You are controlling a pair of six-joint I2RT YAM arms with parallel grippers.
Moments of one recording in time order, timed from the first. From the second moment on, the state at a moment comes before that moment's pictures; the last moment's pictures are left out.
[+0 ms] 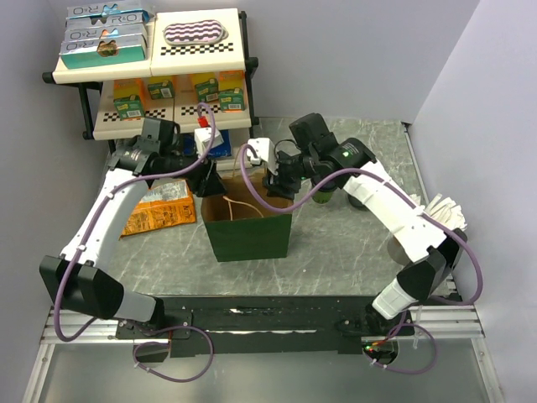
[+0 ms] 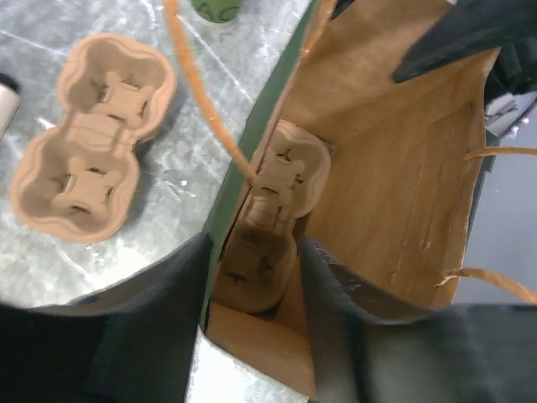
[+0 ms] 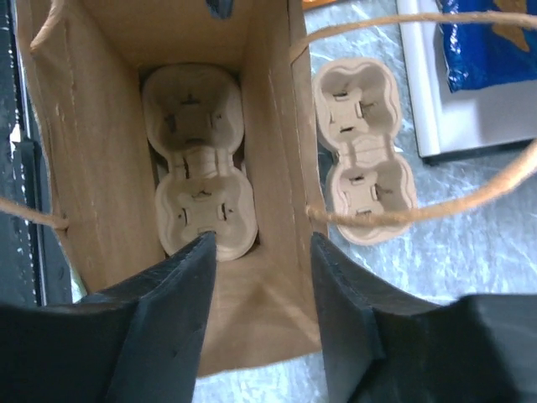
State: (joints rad) left arm -0.24 1.40 1.47 -0.90 0.86 0.40; right arm 0.68 1.56 1.74 -0.97 -0.48 -0.71
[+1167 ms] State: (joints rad) left arm -0.52 0.90 1.15 -0.72 0.62 0.49; right arm 0.95 1.24 1.25 -0.56 -0.21 -0.71
